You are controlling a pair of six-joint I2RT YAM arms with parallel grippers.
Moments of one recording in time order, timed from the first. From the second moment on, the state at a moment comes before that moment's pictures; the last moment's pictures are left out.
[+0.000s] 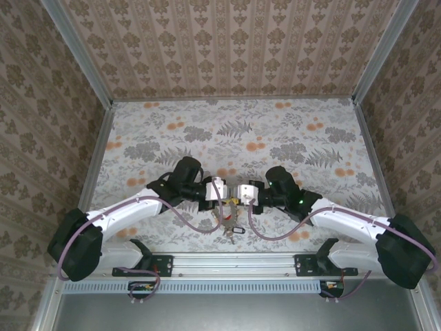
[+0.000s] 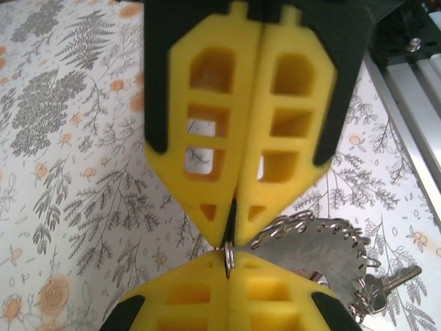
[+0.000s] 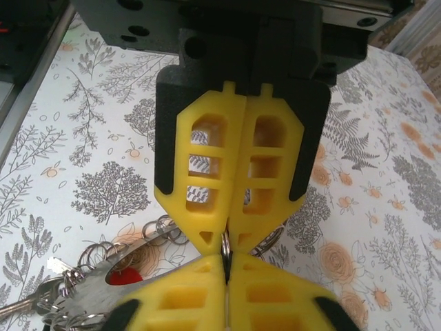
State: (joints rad) left arm -0.78 1.25 0.67 -0.14 0.65 0.70; right arm 0.74 1.17 0.55 0.11 -0.44 -0.64
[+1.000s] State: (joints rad) left arm -0.71 1.22 0.54 0.14 0.78 0.57; right arm 0.68 1.22 0.37 0.61 -0.57 -0.31
